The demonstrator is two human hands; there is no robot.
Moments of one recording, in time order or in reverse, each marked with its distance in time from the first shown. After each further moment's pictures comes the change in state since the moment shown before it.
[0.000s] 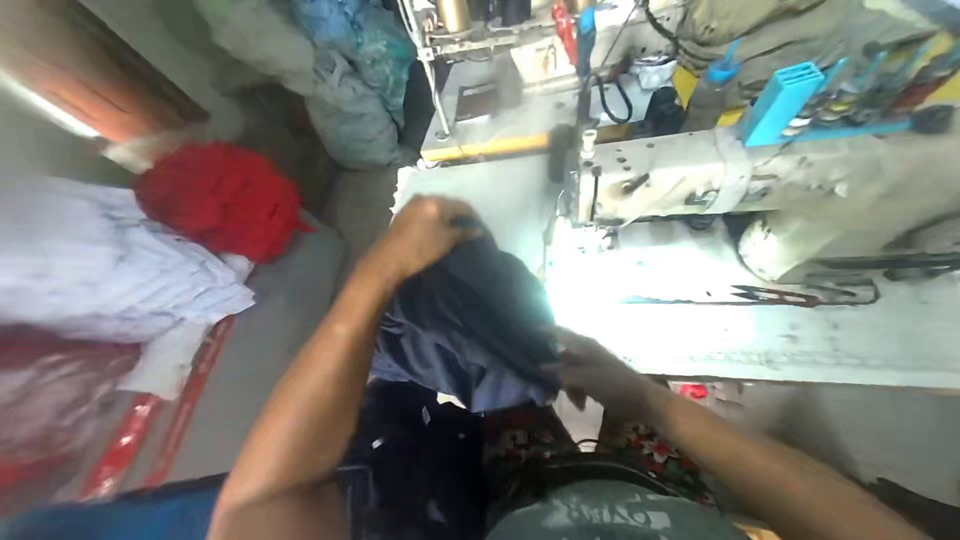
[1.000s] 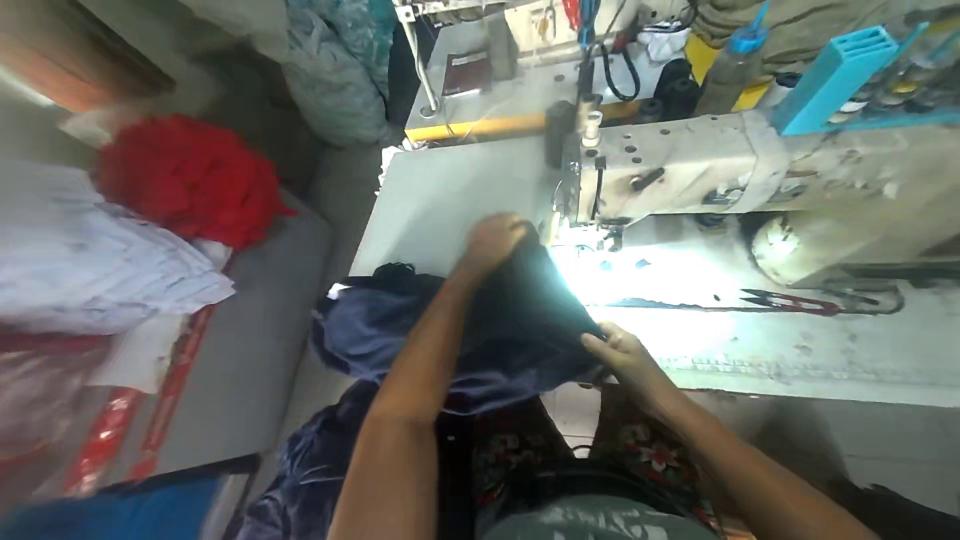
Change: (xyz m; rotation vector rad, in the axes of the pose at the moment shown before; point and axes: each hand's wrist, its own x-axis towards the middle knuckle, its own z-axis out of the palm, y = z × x) left_hand 0.083 -0.034 0.141 -0.143 -0.040 -0.199; right_hand 0.005 0.061 -0.042 0.164 0.404 0.145
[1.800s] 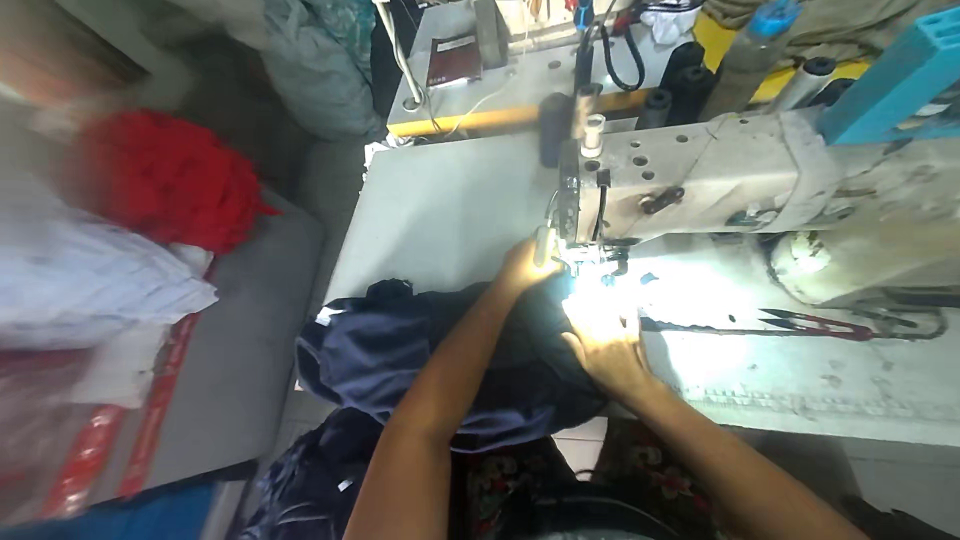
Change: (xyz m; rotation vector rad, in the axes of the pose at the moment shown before) left_hand 0.041 0.007 0.072 -0.048 -0.204 -0.150; right_hand 0.073 0.042 -0.001 -1.251 0.474 -0.708
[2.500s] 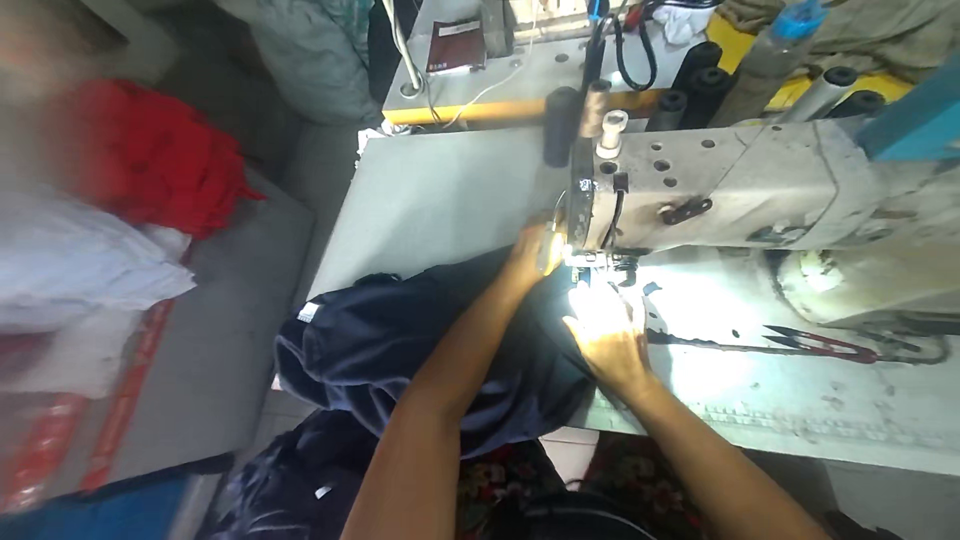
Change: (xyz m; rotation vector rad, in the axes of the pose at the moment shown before) left_hand 0.005 0.005 0.011 0.054 0.377 0.356; right_hand 0.019 0.013 0.009 0.051 0.017 0.094
